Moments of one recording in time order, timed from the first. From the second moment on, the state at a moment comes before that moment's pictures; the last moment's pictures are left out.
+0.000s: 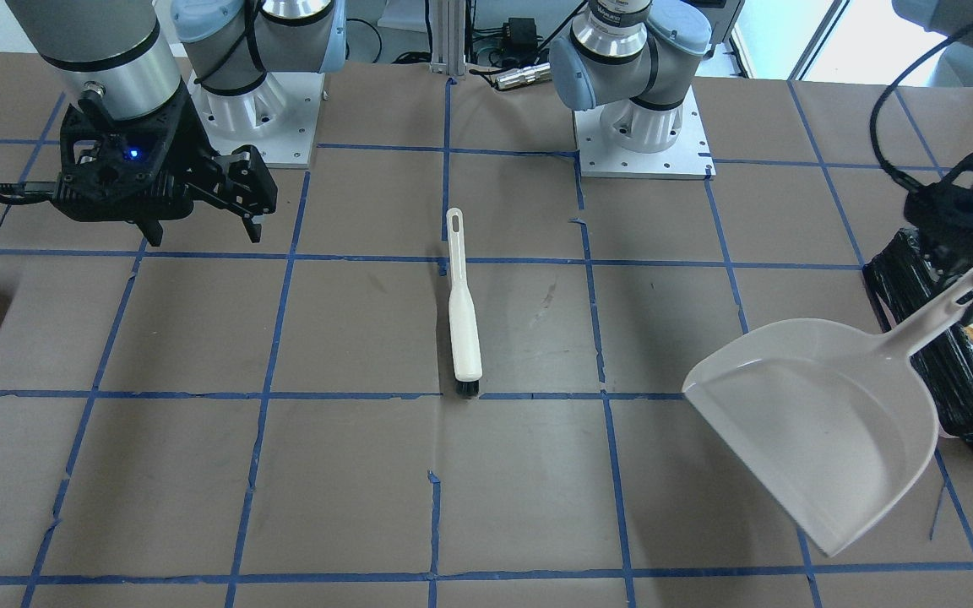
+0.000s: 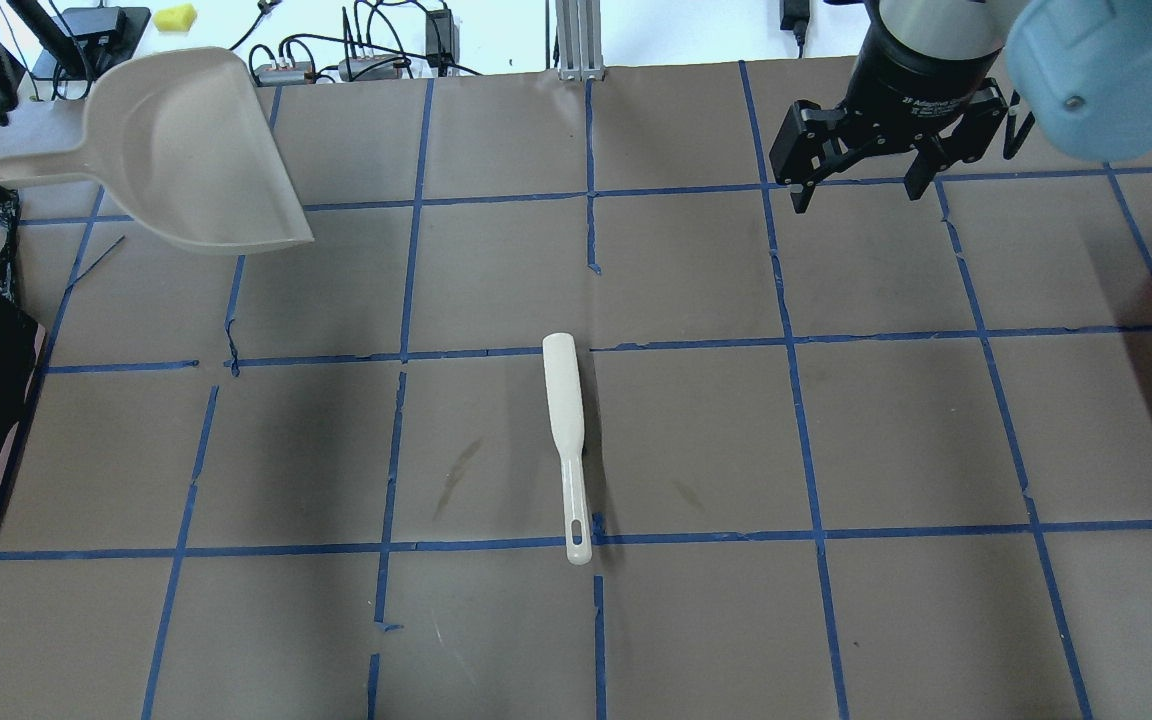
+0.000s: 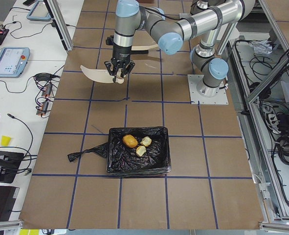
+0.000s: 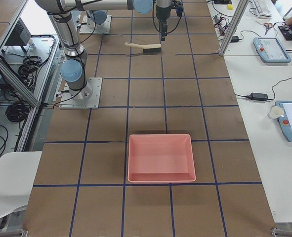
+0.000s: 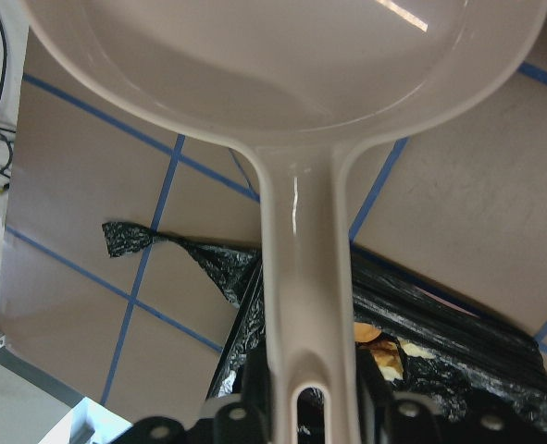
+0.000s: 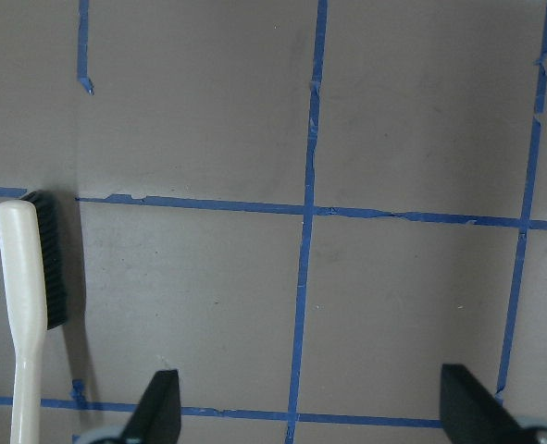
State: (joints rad) left arm -1.23 -1.65 -1.59 -1.21 1.73 1.49; right arm 1.61 -1.51 1.51 -1.61 -1.58 -0.03
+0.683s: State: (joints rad) left arm -1.53 -1.66 -1.66 -1.22 1.73 0.91; right arm 1.62 -1.52 1.51 -1.60 -1.58 -0.03
